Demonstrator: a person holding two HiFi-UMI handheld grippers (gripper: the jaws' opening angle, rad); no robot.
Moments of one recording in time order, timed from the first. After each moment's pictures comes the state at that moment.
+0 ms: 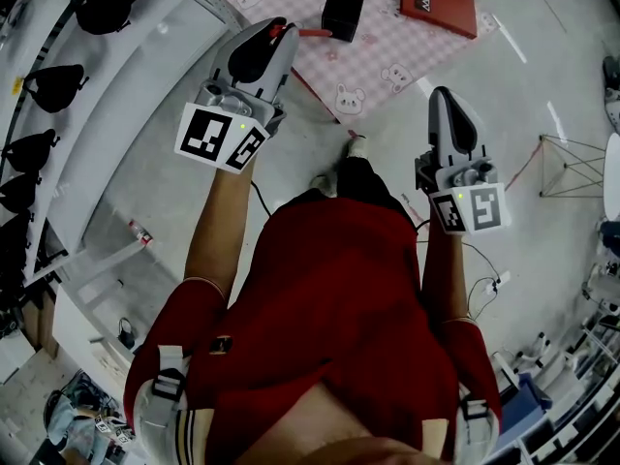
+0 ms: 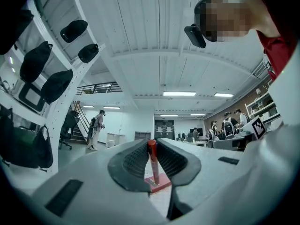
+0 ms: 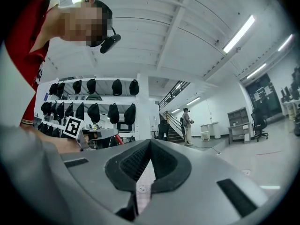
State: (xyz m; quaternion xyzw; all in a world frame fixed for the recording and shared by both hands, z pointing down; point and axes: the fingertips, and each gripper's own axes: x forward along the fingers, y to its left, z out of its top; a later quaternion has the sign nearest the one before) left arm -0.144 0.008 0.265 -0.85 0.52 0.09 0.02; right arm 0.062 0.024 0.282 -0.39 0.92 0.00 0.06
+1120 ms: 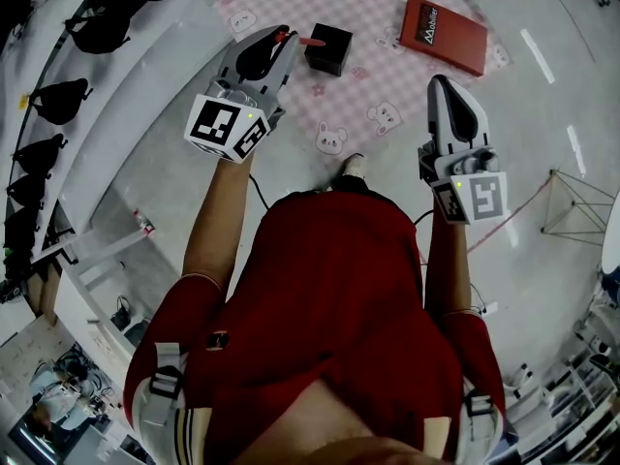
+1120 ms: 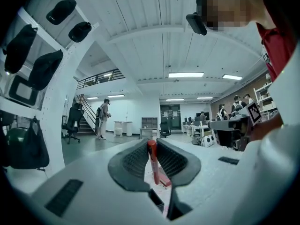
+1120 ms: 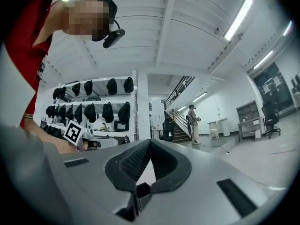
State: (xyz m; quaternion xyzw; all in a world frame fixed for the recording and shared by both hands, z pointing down) left arm -0.110 -0.140 0.314 -0.83 0.56 0.00 -0.01; right arm 0.091 -0.145 0.289 -0.33 0.94 -0.01 0.06
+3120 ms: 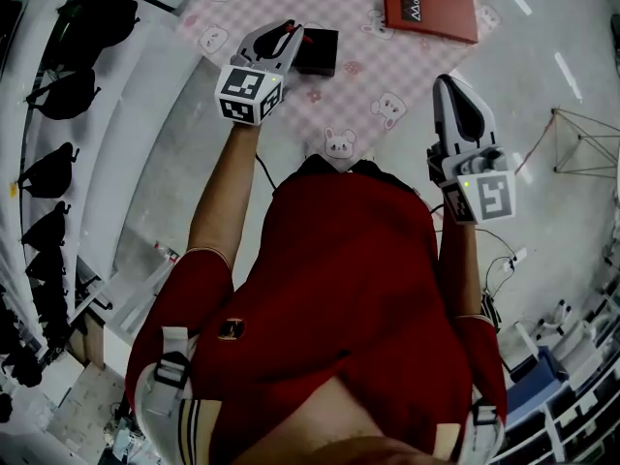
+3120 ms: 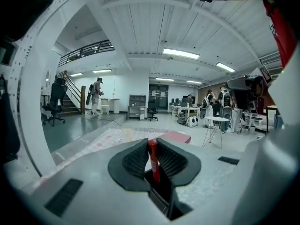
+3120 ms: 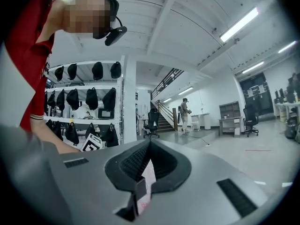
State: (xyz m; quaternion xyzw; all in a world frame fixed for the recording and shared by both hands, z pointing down) left arm -0.118 -0.248 0.464 -0.87 0.47 -0.11 -0.09; right arm 0.085 -0.166 0.323 -0.43 0.90 -0.04 -0.01
